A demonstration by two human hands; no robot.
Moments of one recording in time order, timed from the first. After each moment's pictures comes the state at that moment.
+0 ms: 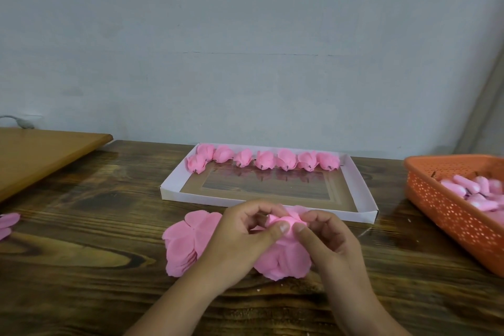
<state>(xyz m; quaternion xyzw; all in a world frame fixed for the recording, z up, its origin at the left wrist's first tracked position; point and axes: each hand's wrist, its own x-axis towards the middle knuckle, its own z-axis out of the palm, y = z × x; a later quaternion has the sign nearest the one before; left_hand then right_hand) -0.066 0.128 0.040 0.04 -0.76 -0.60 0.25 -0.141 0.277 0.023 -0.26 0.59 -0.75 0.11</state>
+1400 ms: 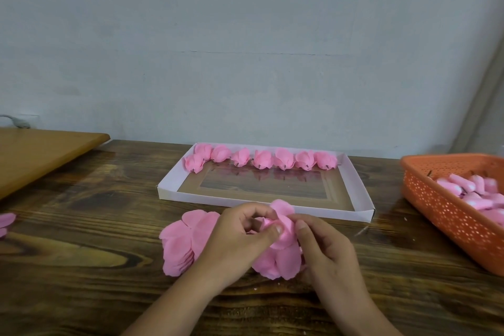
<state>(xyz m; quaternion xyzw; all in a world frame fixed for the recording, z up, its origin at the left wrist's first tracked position) -0.070 0.128 0.034 0.10 -0.77 -0.58 0.23 -0.146 0.277 0.013 -0.34 0.68 -0.64 0.03</state>
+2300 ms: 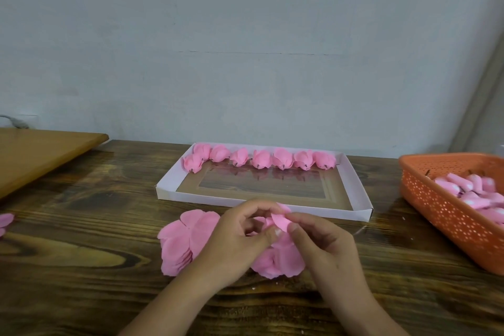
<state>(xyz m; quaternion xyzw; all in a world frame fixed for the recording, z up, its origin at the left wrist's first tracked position) -0.070 0.128 0.035 0.04 -0.78 -0.58 0.23 -0.150 0.278 0.016 -0.33 0.66 -0.68 0.06</state>
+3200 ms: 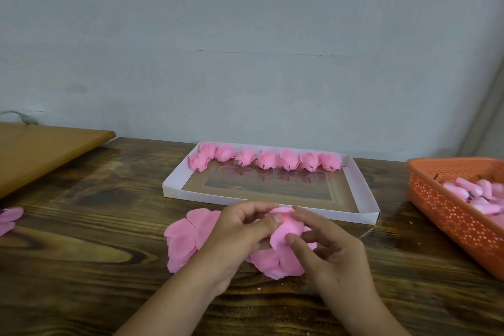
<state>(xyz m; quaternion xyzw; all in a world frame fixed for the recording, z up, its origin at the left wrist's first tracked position) -0.068 0.128 0.043 0.15 -0.66 -0.72 0.17 -0.141 0.279 0.021 -0.36 0.67 -0.65 -0.01</state>
